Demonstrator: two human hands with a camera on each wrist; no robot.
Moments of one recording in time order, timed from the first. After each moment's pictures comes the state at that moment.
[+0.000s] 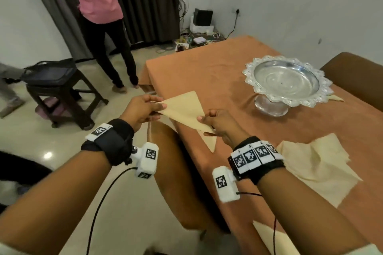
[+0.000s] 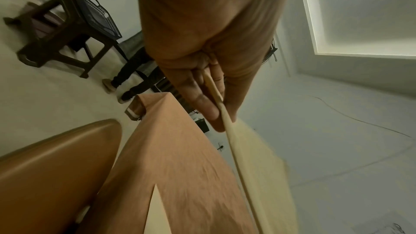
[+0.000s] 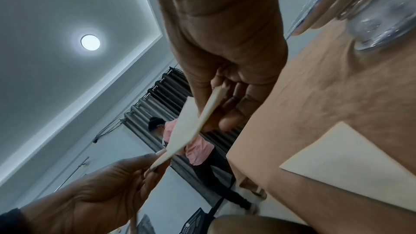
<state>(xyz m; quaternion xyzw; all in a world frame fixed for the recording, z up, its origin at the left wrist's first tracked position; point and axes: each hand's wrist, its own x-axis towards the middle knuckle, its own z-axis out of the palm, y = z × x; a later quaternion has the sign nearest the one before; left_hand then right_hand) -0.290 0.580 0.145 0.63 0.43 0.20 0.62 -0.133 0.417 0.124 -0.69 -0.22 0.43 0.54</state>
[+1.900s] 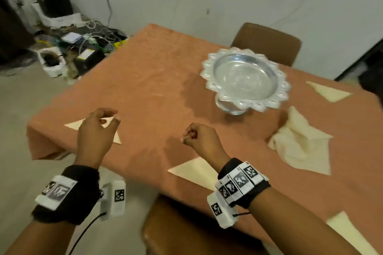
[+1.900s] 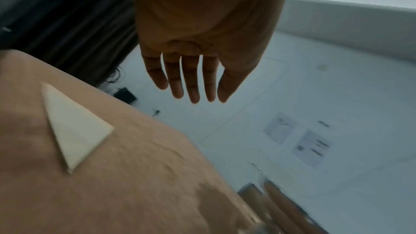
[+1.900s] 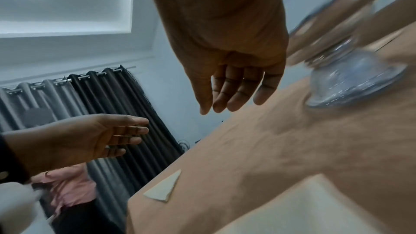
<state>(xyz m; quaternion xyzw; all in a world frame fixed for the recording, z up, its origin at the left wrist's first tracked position) -0.106 0.807 0.087 0.88 0.21 0.16 0.40 -0.059 0.551 0.076 -0.90 -0.08 0.14 0.40</state>
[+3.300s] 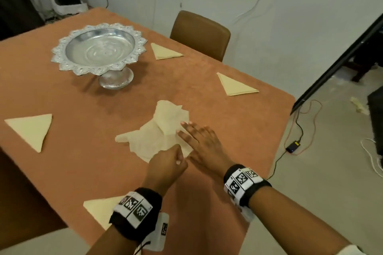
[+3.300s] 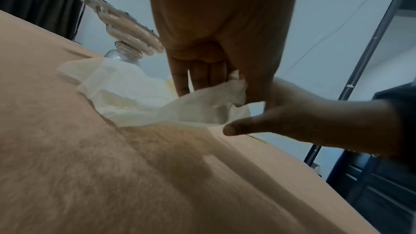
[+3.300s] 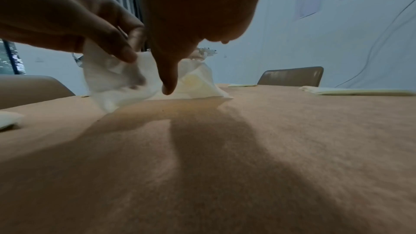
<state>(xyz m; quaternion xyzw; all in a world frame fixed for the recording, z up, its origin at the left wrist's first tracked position) -0.078 0.090 0.025 0.94 0.16 0.01 0.31 0.028 -0.042 0.004 -0.86 -0.51 -0.06 0.10</state>
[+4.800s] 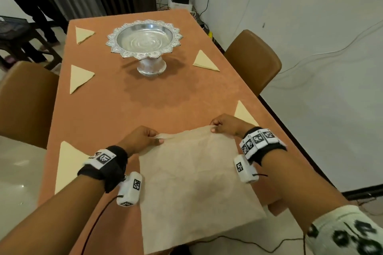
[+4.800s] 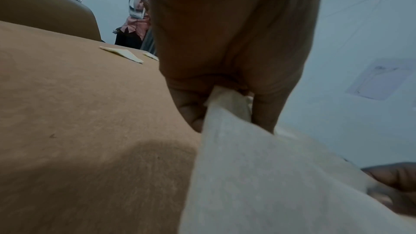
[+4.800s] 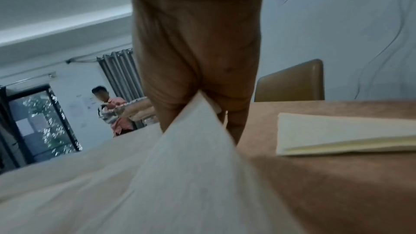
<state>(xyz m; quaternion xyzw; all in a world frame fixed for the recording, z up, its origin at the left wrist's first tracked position) 0.003 0.047 0.050 0.74 0.44 -0.01 0.51 0.285 -0.069 0.058 -0.73 -0.53 0.41 0.14</state>
